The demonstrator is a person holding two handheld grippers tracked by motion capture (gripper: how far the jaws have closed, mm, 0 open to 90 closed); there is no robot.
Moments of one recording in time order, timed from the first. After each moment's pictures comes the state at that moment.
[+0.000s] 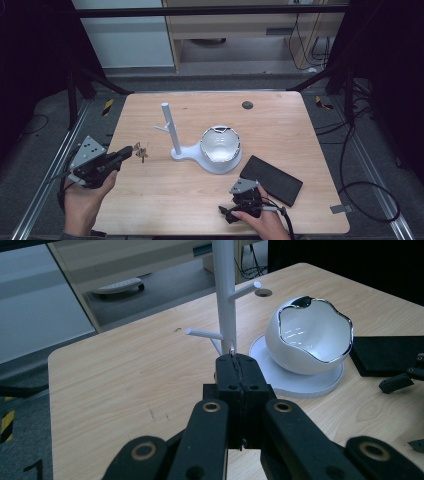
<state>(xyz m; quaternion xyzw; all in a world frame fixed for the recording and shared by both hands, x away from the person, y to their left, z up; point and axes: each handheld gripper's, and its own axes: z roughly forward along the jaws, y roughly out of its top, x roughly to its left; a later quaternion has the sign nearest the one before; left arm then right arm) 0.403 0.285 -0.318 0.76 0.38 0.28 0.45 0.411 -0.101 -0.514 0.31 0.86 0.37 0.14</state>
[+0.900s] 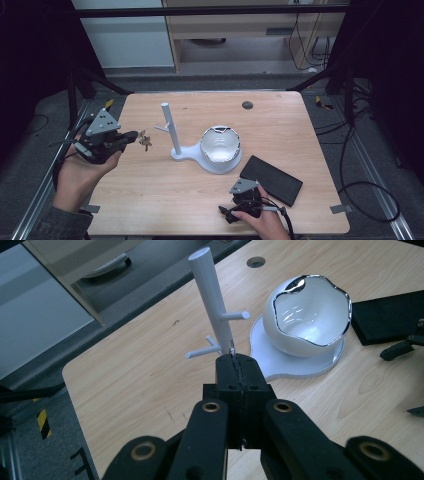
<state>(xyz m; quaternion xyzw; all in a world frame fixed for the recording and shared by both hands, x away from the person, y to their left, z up) 0.431 0.257 -0.255 0.83 0.33 0.27 0.35 0.411 -0.101 -0.514 0.32 0.86 0.37 0.14</state>
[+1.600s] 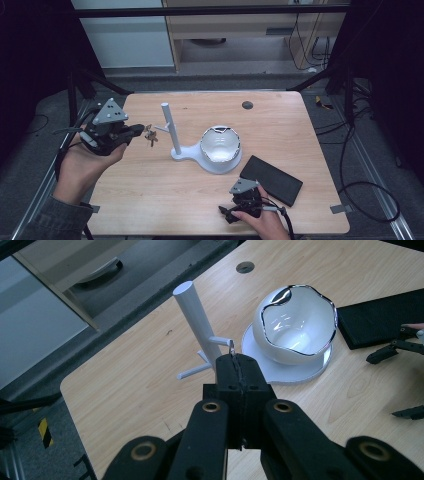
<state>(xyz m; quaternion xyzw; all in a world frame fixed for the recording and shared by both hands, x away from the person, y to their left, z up) 0.436 0.236 -0.234 0.85 0.31 0.26 0.34 0.411 -0.101 -0.514 0.32 0.86 0.37 0.14</state>
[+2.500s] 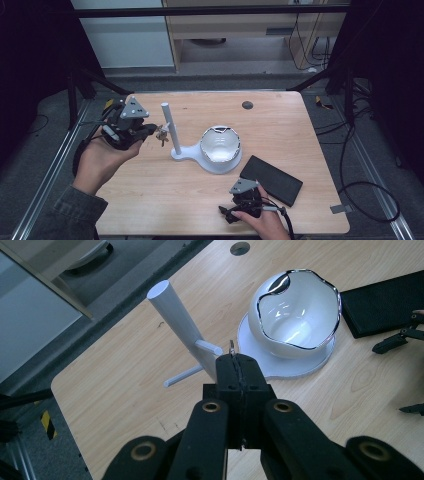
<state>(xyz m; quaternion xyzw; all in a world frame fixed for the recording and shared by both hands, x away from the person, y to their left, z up) 0.457 0.208 -0.244 0.87 0.31 0.25 0.30 0.411 -0.101 -0.514 0.32 0.86 0.37 0.14</state>
